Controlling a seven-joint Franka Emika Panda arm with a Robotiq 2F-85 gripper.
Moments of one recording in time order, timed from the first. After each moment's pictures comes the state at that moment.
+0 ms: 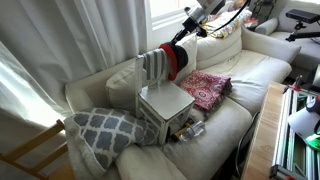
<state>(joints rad) -0.17 0.49 -0.13 -1.86 1.23 2.24 -1.68</state>
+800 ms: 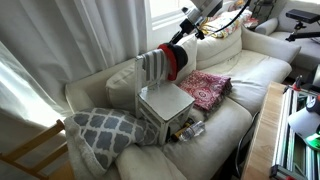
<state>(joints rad) -0.15 0.46 -0.07 -1.91 1.24 2.41 -1.68</state>
